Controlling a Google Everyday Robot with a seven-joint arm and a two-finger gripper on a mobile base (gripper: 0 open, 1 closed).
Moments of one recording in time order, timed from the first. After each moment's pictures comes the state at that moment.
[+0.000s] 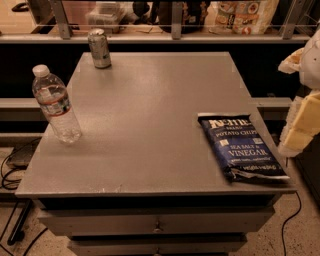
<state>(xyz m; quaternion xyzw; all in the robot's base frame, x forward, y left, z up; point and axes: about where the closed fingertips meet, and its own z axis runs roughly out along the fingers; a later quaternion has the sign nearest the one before) 0.438 -0.217 0.976 -0.60 0.78 -0.03 0.16</state>
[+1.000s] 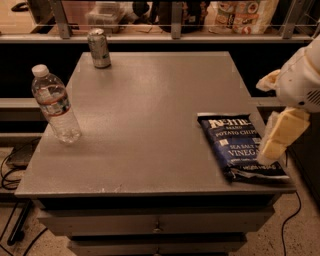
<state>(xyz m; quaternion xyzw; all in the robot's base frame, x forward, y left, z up) 0.455 -0.194 0.928 -0.62 0.76 0.03 0.17</state>
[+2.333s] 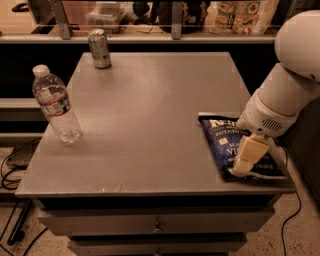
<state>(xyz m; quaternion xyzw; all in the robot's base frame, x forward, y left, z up) 0.467 -0.189 0.832 -0.60 0.80 0.05 0.08</state>
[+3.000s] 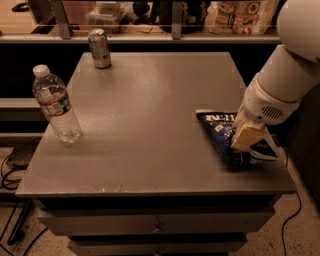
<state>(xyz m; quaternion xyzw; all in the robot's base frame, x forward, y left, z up) 0.474 -0.175 0.868 -0.61 0.79 0.02 0.11</state>
